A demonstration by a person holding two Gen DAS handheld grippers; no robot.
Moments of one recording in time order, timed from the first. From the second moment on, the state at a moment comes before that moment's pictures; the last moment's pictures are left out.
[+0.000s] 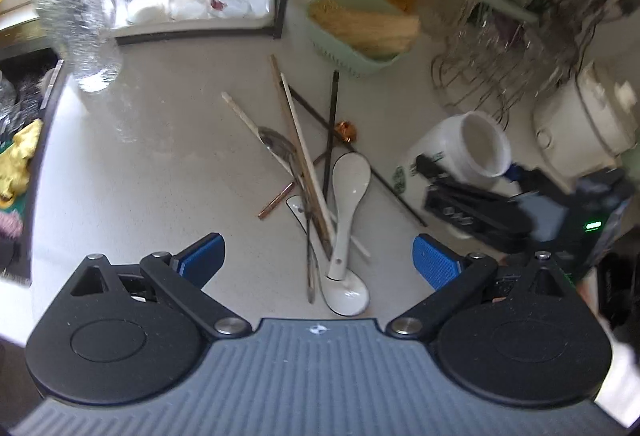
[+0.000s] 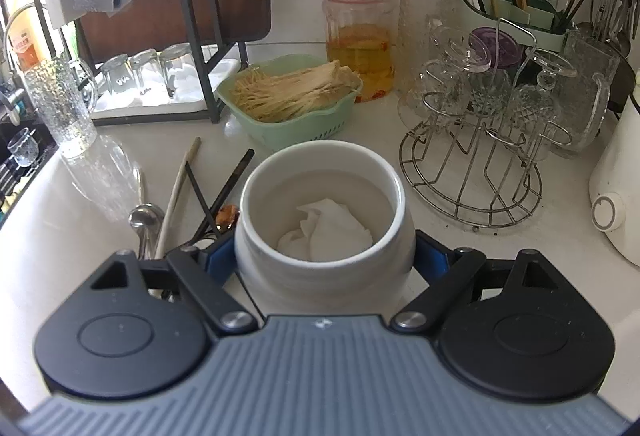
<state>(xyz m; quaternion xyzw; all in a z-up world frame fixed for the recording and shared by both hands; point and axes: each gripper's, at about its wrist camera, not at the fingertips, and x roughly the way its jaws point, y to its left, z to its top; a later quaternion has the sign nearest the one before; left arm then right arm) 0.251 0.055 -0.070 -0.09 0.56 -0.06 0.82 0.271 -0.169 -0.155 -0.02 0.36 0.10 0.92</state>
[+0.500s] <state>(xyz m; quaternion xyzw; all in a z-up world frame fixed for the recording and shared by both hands) 0.300 0.085 -0.176 -0.12 0.57 -0.09 0.80 0.260 -0.160 -0.149 -0.01 0.41 0.06 0.91</state>
